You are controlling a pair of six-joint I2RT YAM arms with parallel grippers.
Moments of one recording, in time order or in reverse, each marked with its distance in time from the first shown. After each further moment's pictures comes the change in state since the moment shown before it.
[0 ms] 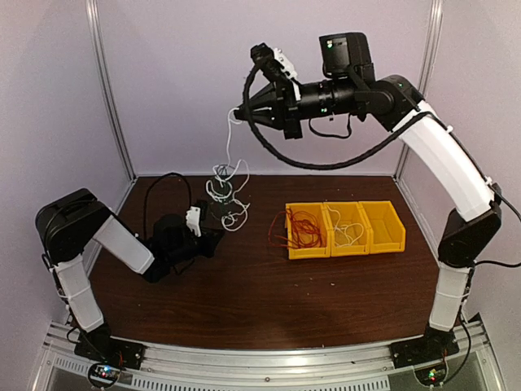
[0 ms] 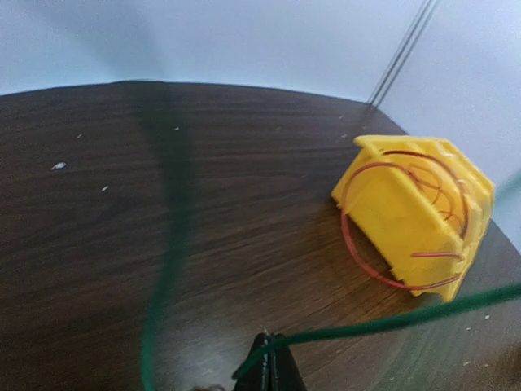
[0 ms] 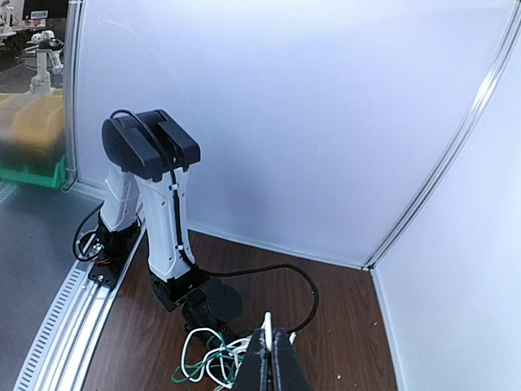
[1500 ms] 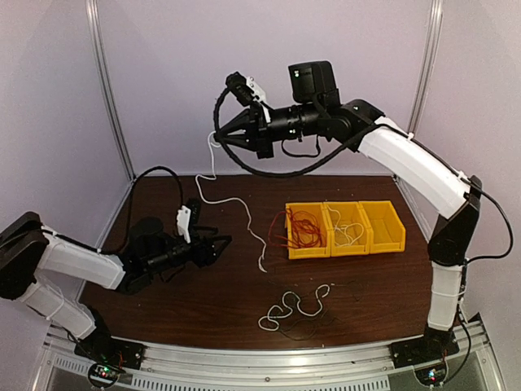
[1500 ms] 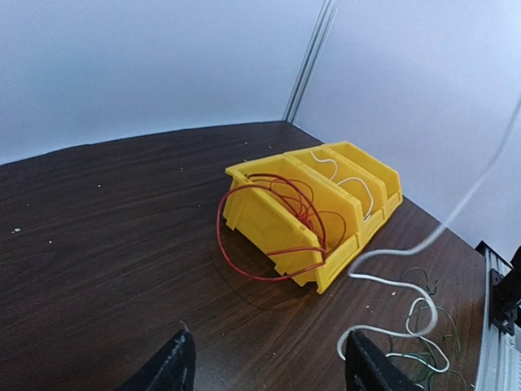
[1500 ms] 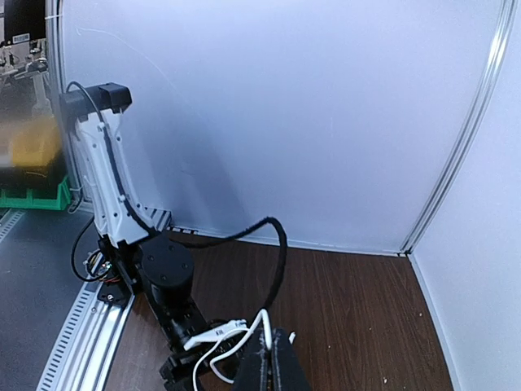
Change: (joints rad) left arm -0.126 -0.455 -0.167 -0.173 0.042 0.064; right arm 0.012 0.055 -0.178 0.251 -0.027 0.167
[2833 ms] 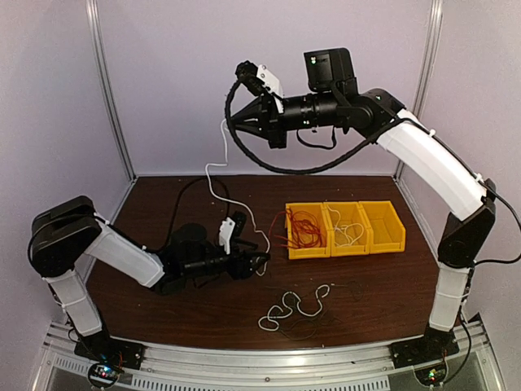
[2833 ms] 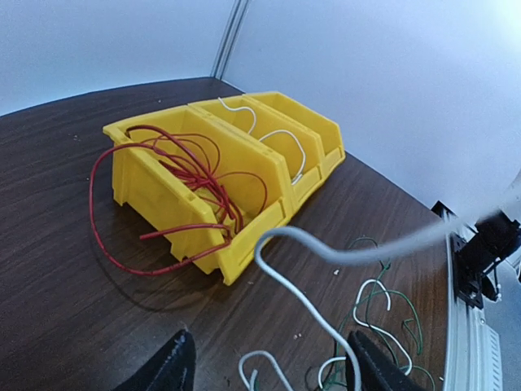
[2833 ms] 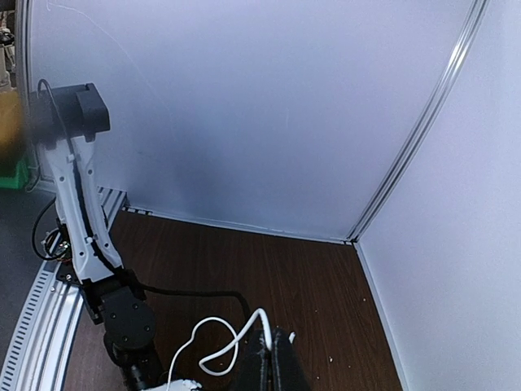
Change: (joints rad) left arm -0.162 0.335 0.188 0.081 0.054 -0.034; right arm 0.000 -0.068 0.037 -0.101 0.153 -0.119
